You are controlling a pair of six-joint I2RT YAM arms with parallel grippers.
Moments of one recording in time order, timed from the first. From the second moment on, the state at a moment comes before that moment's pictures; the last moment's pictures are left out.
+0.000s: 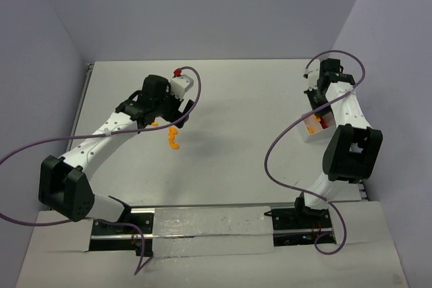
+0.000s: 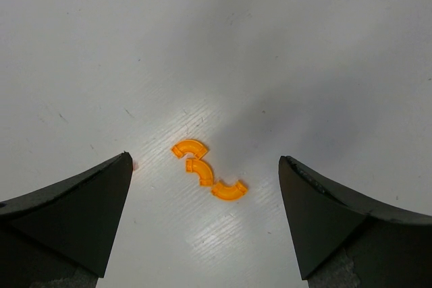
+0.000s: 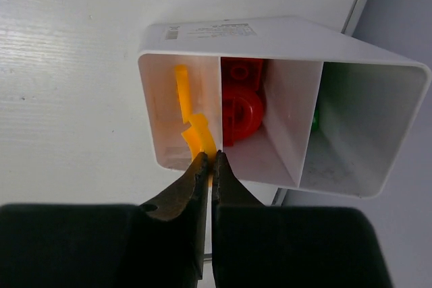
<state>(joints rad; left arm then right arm) -0.51 1.41 1.16 -0.44 0.06 0.19 -0.19 1.66 1.42 -0.94 0.09 -0.43</state>
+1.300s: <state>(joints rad) -0.18 1.74 1.14 -0.43 -0.03 0.19 0.02 1.64 1.49 -0.99 -0.09 -0.30</state>
